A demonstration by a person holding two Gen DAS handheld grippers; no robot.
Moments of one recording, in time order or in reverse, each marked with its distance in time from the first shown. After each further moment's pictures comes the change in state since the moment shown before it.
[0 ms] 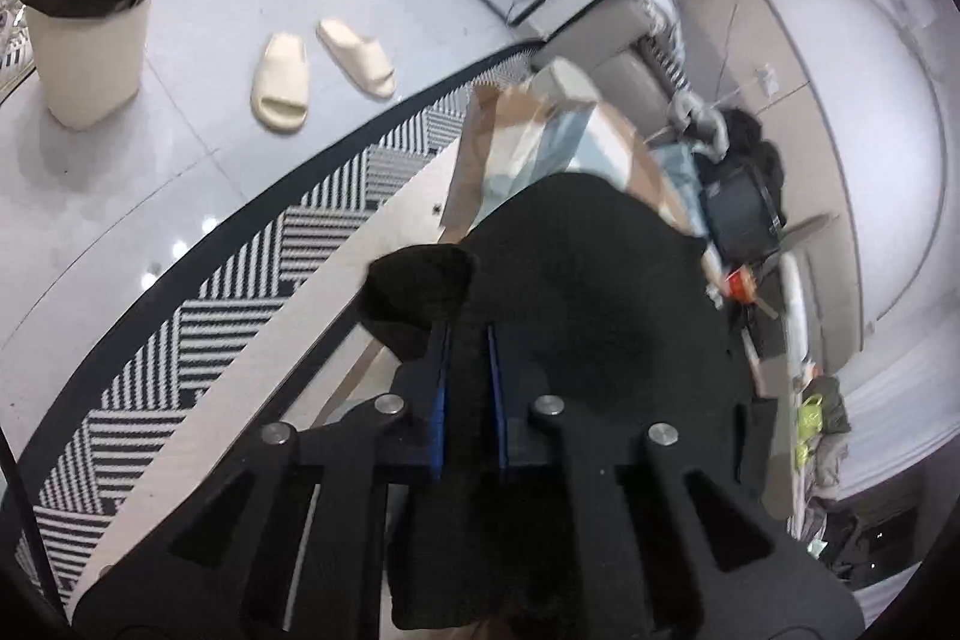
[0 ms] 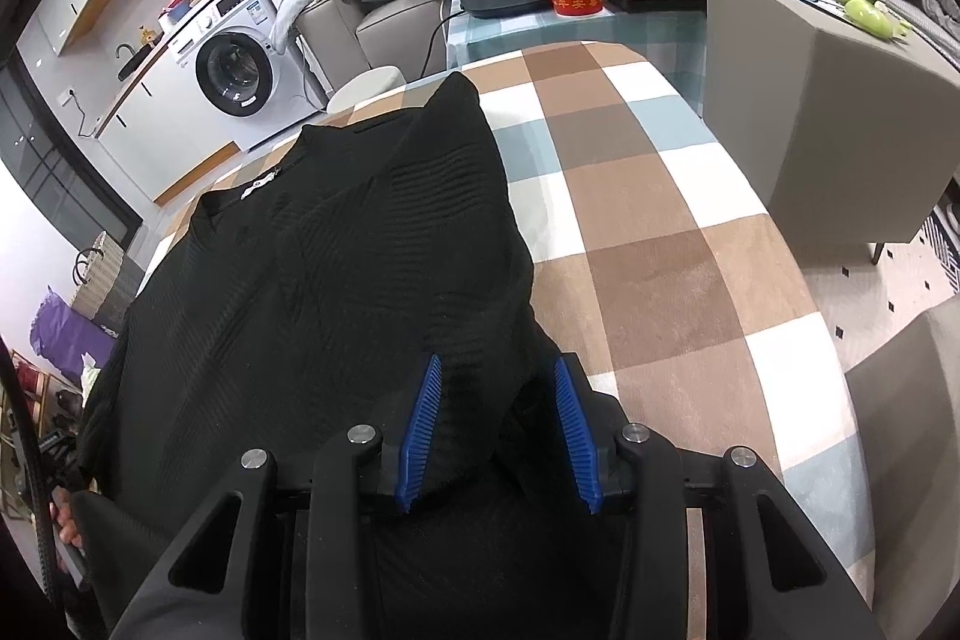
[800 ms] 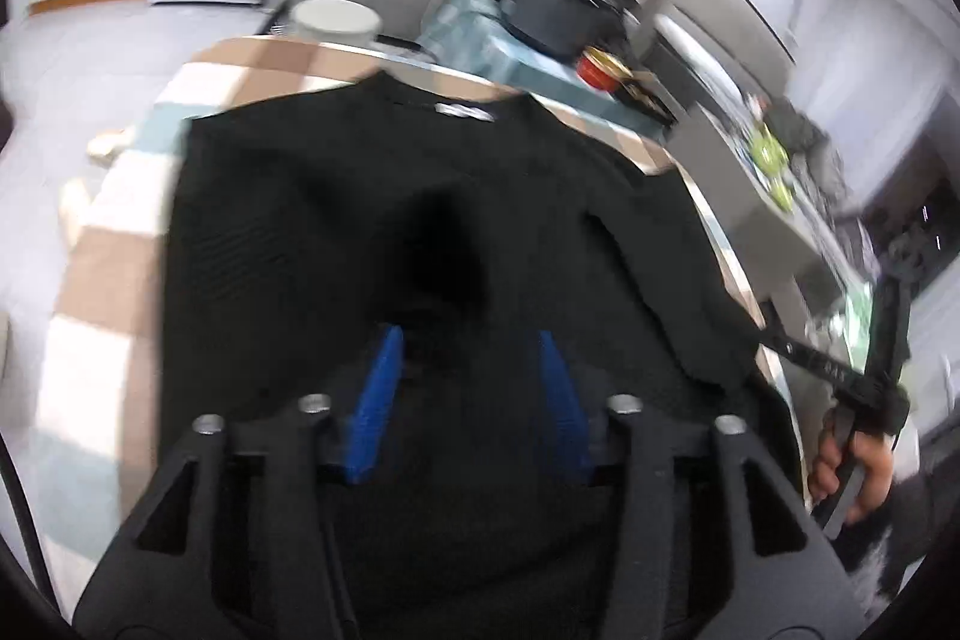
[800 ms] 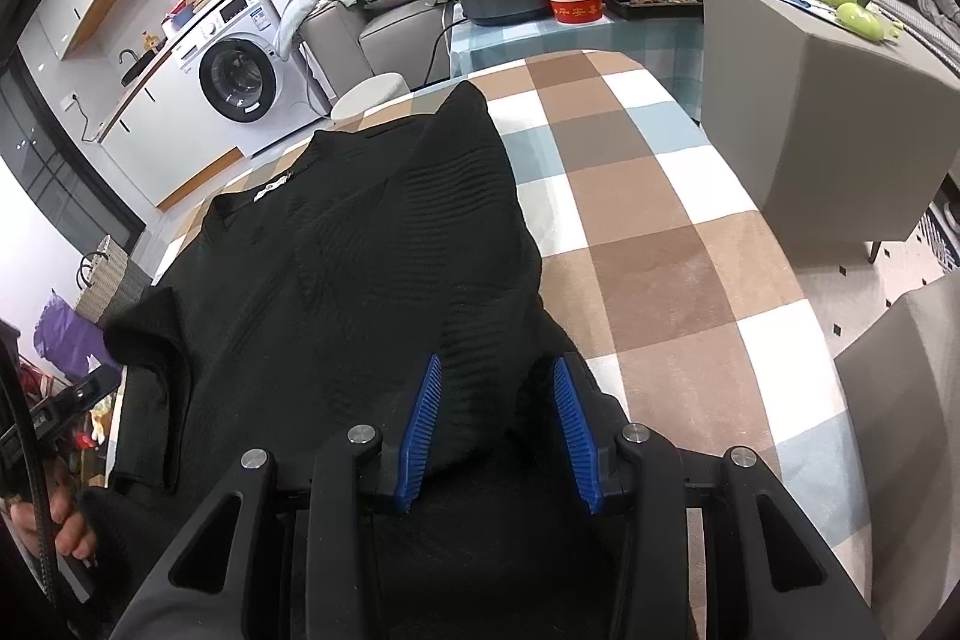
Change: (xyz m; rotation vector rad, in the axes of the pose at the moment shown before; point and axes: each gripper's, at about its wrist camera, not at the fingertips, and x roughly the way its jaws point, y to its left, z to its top) left arm 0.037 -0.221 -0.087 0.626 0.189 -0.115; right arm -0.018 0.005 -0.006 -0.003 -0.016 0.003
